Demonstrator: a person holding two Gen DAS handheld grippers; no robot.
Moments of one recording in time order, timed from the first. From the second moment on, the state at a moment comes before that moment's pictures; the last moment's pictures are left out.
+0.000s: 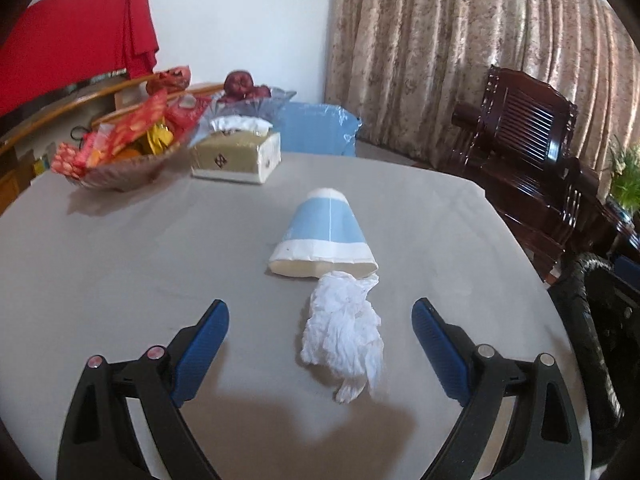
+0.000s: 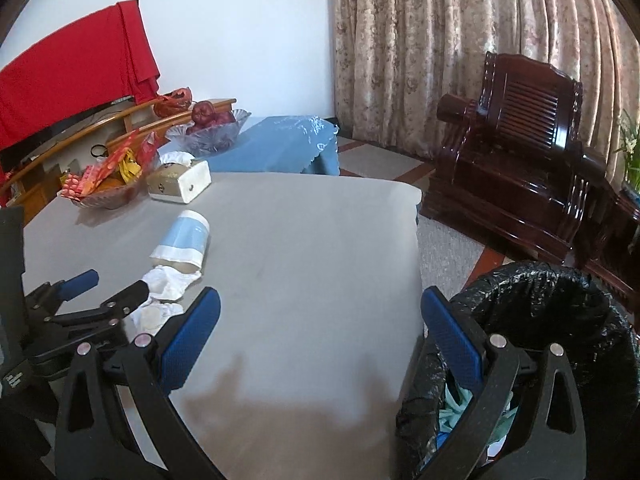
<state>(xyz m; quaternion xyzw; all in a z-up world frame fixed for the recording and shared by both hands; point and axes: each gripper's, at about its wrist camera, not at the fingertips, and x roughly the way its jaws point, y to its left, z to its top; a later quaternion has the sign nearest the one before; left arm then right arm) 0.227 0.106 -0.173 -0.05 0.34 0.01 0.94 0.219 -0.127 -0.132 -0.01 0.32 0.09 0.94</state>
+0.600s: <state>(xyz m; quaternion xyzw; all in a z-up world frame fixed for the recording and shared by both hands) 0.255 0.105 -0.203 -0.10 0.41 -0.01 0.90 0.243 -0.121 -0.144 0.00 0.33 0.09 0.94</state>
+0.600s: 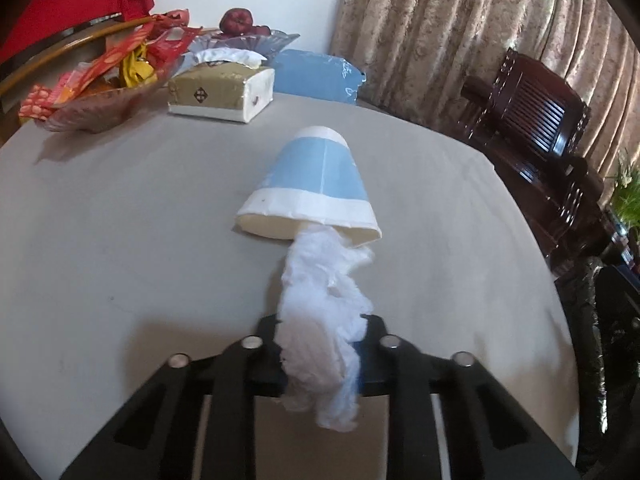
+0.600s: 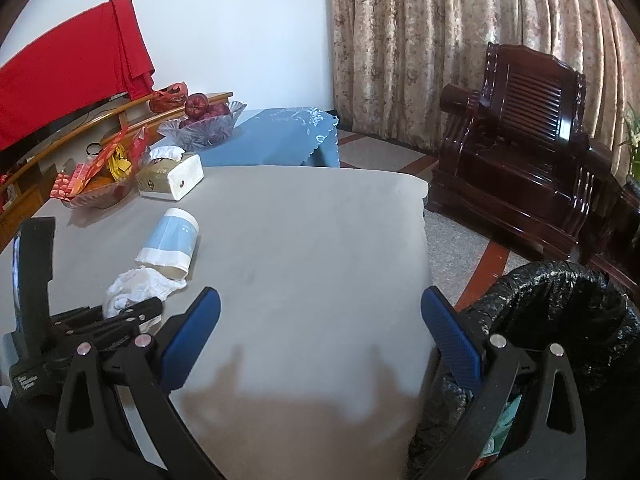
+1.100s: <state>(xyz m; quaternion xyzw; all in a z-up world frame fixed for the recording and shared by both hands) 0.240 0.198 -0.156 -0.10 0.34 0.07 0.93 0.288 -0.040 -0.141 0.00 0.32 0.14 0.94</state>
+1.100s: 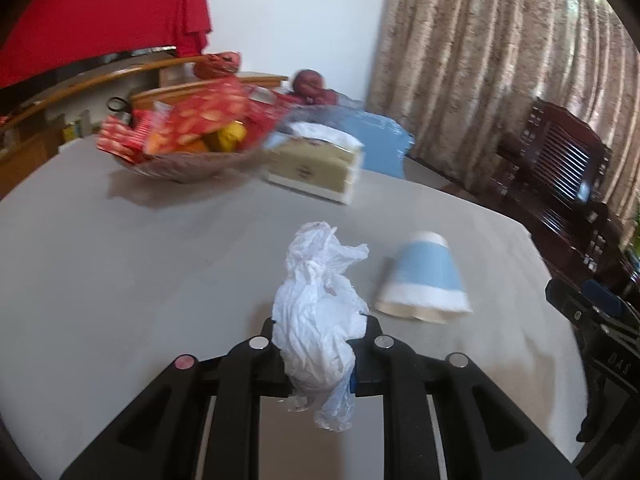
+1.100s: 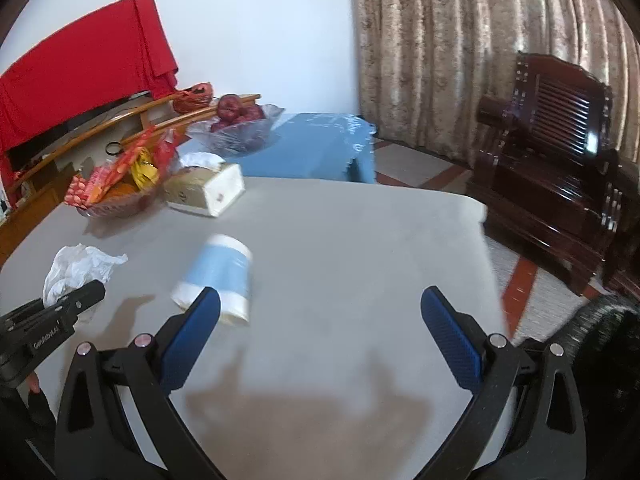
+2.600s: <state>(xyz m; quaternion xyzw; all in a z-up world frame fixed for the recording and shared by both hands) 0.247 0.264 -0.172 -0.10 0.34 0.10 0.93 0.352 0.065 -0.191 -0.03 0.42 0.16 0.89</state>
